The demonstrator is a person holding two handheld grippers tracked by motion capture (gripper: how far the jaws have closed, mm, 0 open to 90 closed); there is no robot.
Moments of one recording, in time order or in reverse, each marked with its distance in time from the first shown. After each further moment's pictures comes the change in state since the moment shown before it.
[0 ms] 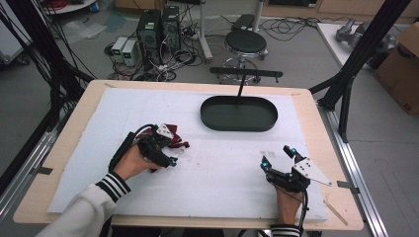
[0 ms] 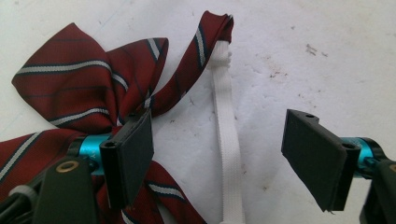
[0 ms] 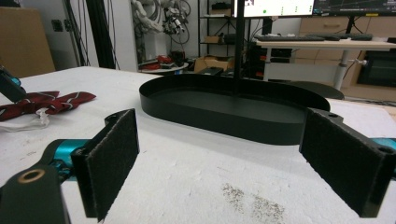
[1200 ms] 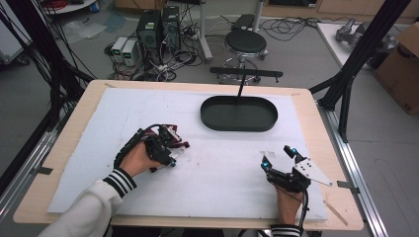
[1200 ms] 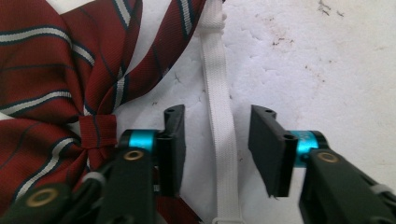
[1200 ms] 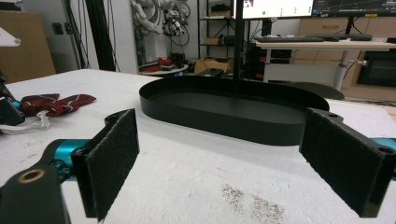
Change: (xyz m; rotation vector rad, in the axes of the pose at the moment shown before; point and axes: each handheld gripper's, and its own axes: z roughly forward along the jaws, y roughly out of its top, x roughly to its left) left arm 0.002 0.012 0.017 0.196 -0.060 0.013; right arm 0.000 0.000 -0.001 -0.002 -0.001 0.018
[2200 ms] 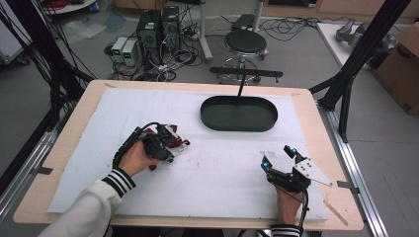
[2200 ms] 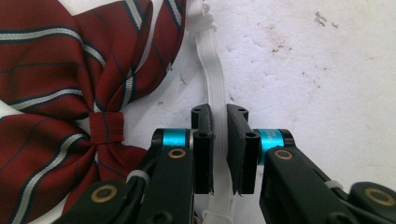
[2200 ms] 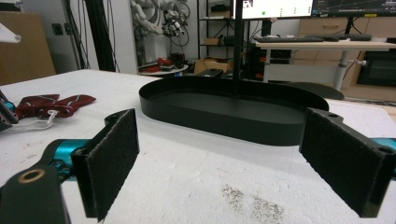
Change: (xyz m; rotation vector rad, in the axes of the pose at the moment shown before) left arm 0.005 -0.001 -0.007 -0.023 -0.014 -0.034; right arm 0.000 0.000 0.000 -0.004 -0.004 -0.004
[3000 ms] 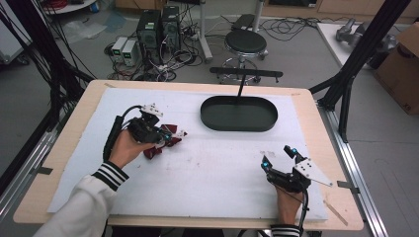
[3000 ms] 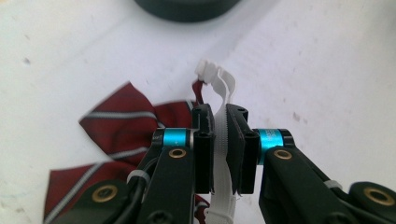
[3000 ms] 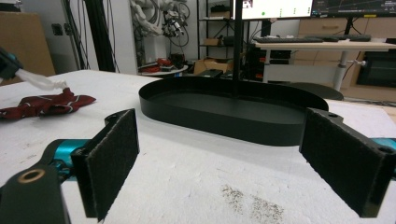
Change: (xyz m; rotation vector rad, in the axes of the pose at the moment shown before) left arm 0.020 0.001 -0.054 -0.345 0.016 -0.074; right arm 0.000 0.000 0.000 -0.002 0.001 -0.001
